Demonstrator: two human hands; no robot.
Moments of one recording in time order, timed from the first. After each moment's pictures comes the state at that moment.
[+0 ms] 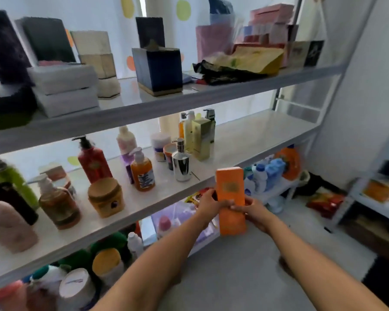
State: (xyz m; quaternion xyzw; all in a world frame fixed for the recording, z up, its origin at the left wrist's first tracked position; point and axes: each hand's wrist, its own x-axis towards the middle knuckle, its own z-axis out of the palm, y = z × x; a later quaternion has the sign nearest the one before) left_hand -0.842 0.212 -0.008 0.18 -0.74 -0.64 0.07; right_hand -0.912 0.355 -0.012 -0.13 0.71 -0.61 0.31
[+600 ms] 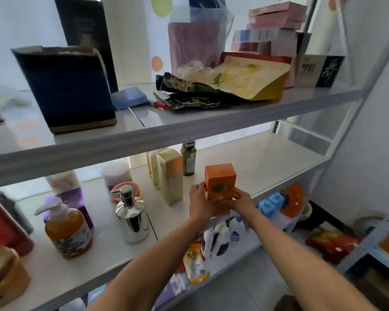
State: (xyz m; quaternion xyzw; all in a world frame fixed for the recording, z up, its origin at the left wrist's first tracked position) left_hand -1.134 0.174 -0.012 0.23 -0.79 -0.52 0.21; right_hand -1.199 0.290 0.013 -0.16 0.77 -0.58 0.22
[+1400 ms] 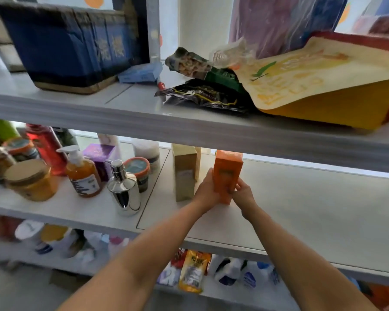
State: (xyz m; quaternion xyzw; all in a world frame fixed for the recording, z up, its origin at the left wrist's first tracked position) left_hand -1.251 0.132 -0.011 0.40 -0.77 -0.42 0.28; right_hand -1.359 0.176 -0.014 -0.37 0.71 -0.49 0.34
